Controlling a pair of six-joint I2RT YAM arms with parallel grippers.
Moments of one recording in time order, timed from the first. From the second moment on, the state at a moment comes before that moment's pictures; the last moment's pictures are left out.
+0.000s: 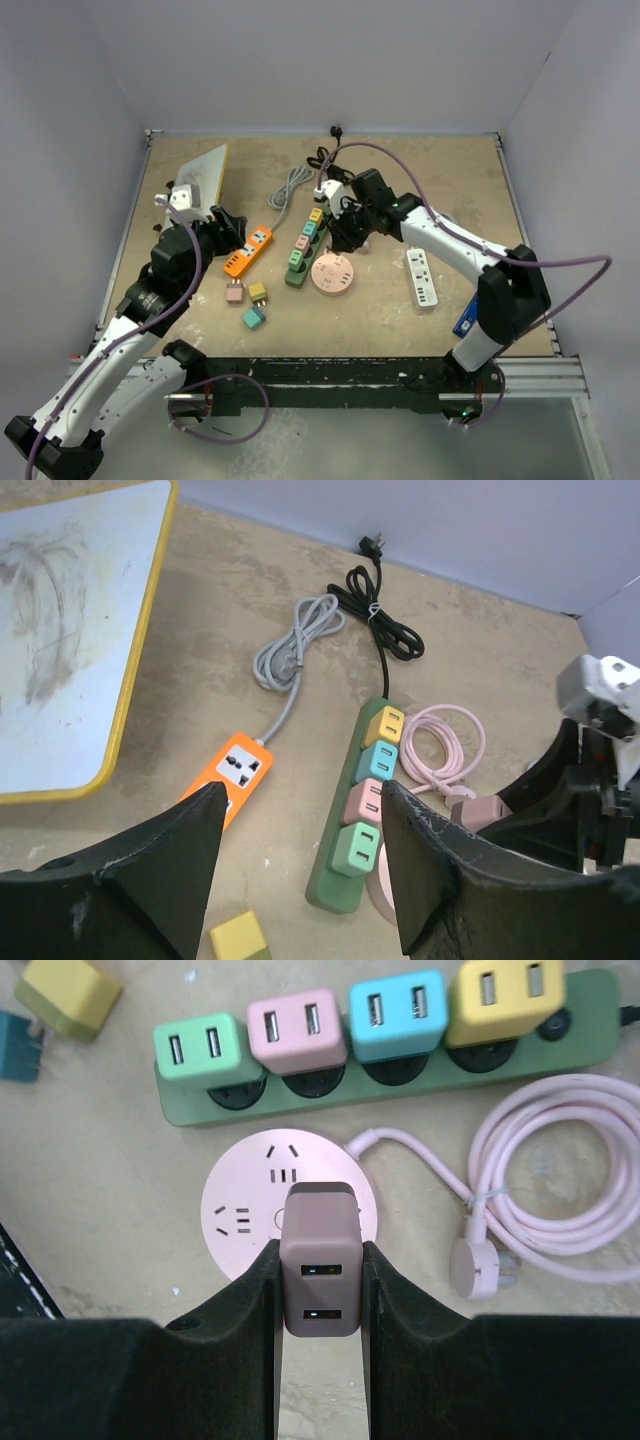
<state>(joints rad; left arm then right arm) -0.52 0.70 0.78 -0.31 -0.34 -0.48 0.61 1.57 1.22 -0.50 -0.33 -0.23</state>
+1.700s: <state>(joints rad) -0.52 0.64 0.70 -0.25 -0.43 -0.52 0.65 1.83 1.40 -0.74 -0.27 -0.39</state>
